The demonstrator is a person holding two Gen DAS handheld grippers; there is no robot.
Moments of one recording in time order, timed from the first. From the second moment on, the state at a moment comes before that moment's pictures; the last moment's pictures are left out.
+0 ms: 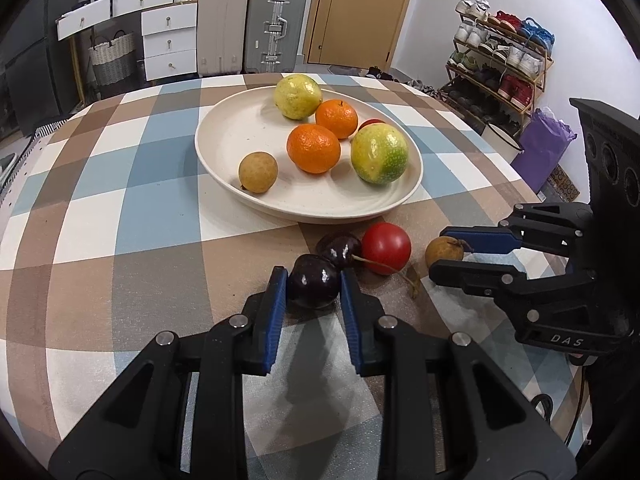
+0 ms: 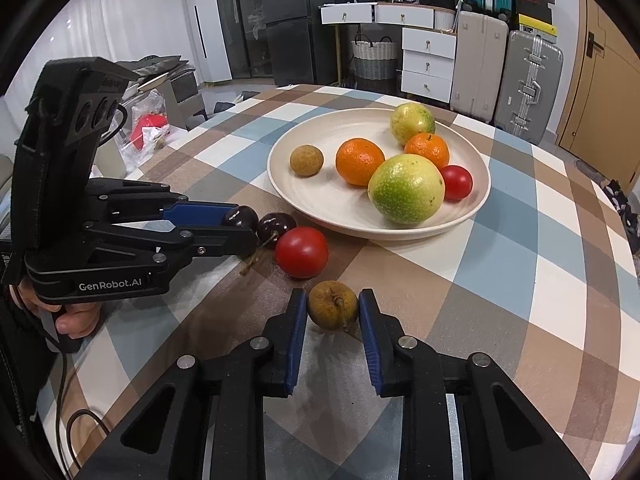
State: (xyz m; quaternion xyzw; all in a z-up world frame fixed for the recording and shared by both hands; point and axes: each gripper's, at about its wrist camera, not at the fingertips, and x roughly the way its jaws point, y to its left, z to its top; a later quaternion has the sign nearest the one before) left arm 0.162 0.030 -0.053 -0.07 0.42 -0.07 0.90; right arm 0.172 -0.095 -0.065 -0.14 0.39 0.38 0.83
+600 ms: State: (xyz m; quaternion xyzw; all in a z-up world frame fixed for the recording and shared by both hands) left arm 0.145 0.049 -0.028 -0.09 0.37 -0.03 0.92; right arm 0.183 -0.113 -0.042 -0.07 0.36 0.39 0.84
